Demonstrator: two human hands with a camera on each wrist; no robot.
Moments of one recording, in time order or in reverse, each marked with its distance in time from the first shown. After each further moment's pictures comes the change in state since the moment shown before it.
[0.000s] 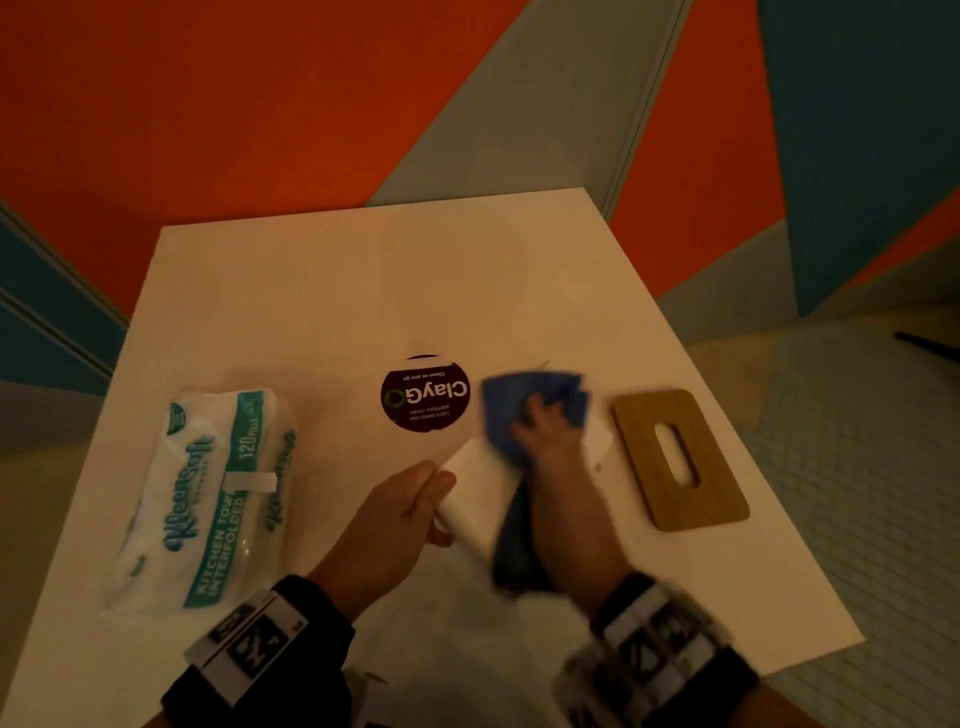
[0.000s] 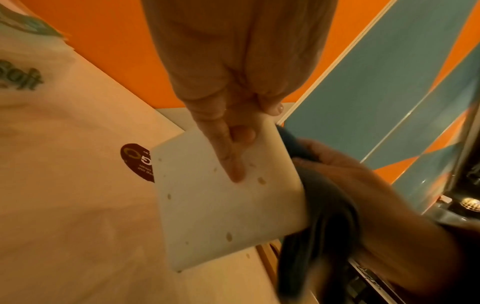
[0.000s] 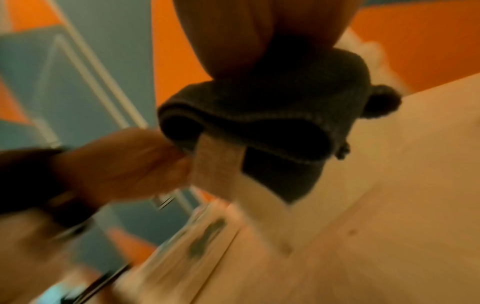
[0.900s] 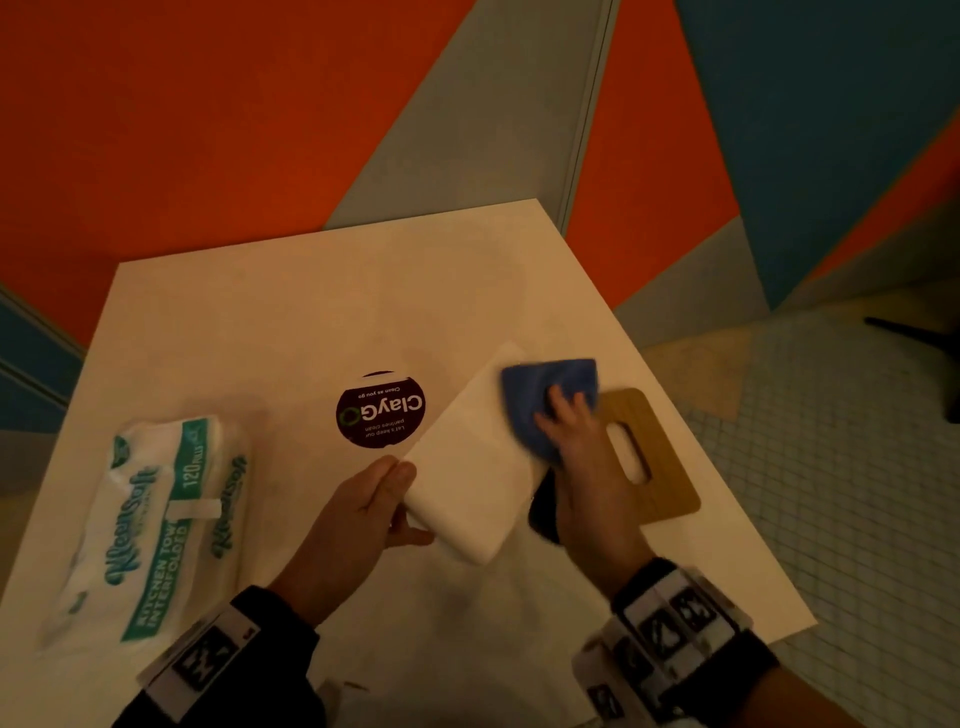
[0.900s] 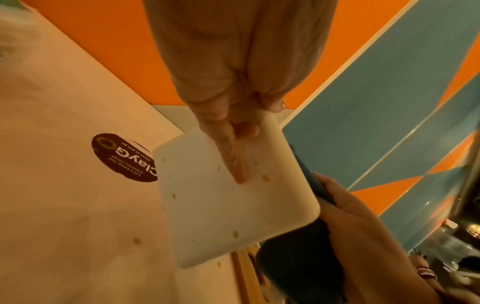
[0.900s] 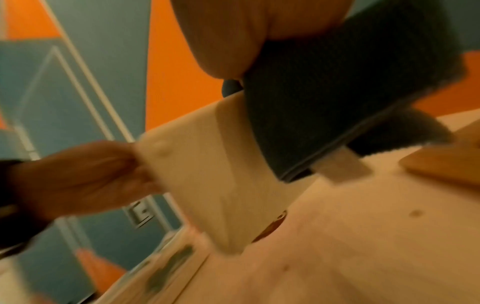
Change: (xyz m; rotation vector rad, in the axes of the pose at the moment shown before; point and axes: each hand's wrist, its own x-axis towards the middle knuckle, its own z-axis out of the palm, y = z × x) left_hand -0.001 0.031 0.032 -0.150 0.060 -0.044; right_hand -0.008 0.054 -0.055 0.144 0.093 0.040
